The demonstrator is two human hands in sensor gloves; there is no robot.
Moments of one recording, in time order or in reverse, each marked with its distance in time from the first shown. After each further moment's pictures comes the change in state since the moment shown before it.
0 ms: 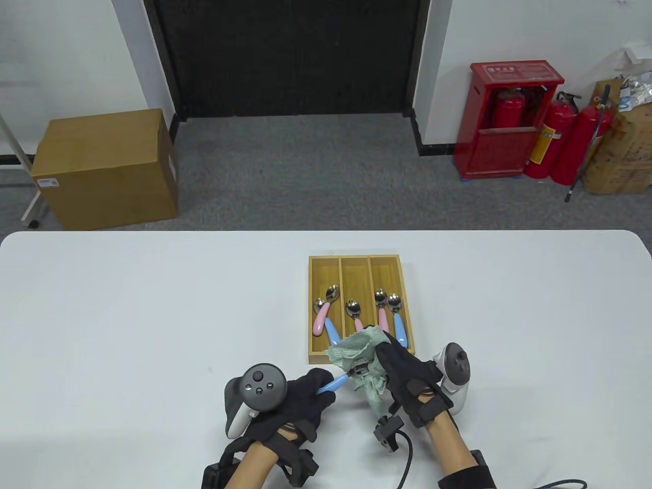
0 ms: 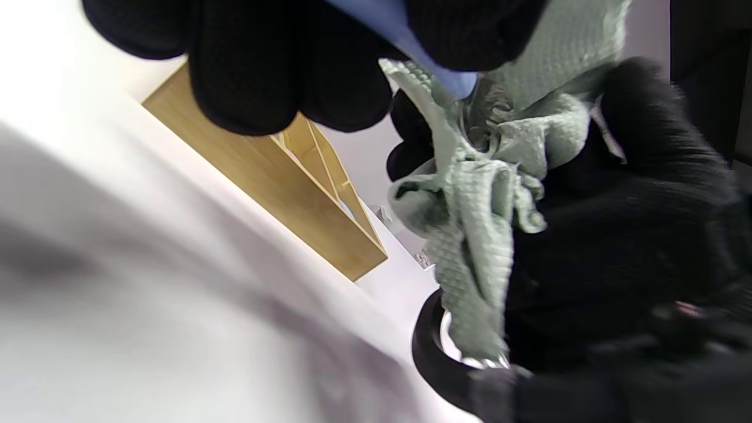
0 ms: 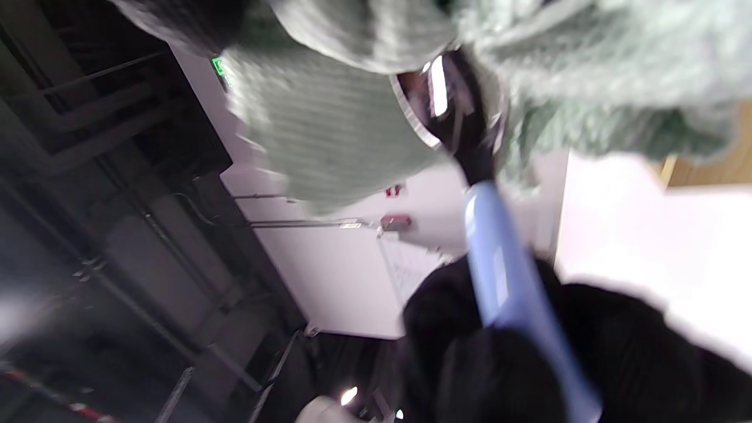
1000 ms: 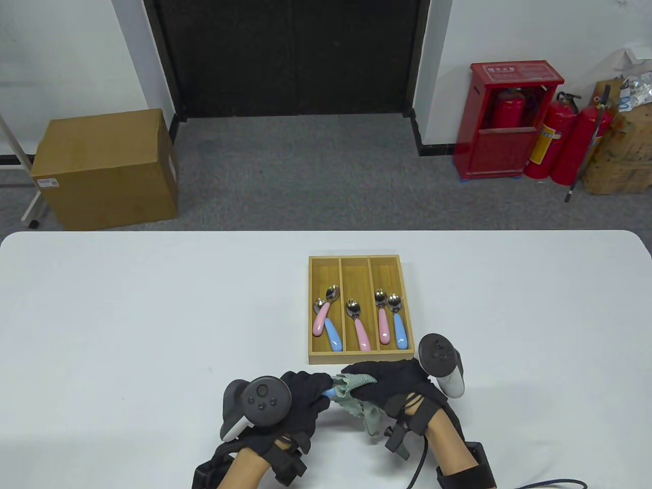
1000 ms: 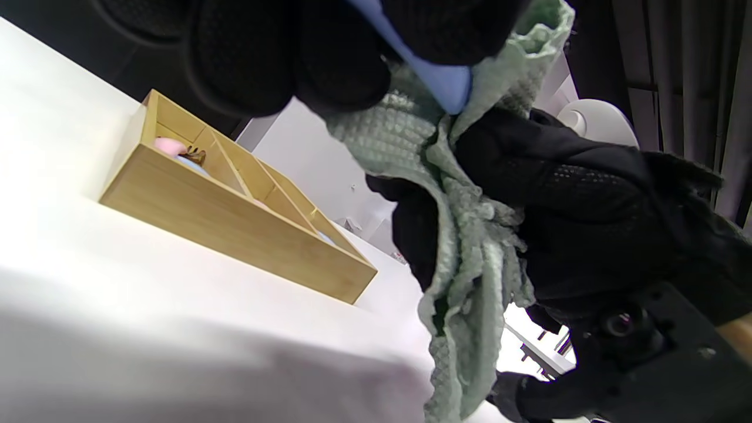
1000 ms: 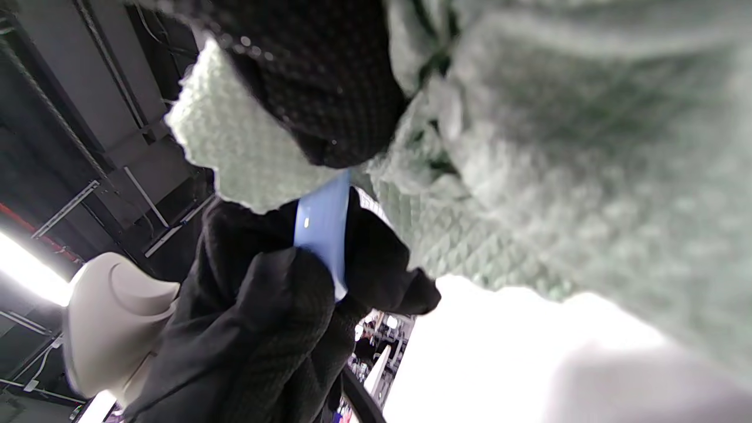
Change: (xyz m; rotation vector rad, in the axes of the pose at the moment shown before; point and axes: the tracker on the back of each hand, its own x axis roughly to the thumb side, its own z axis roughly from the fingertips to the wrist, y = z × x) left_hand 0.022 0.008 0.011 0.046 -0.206 -0.246; right_hand 0.020 0.013 -0.010 0.190 0.026 0.517
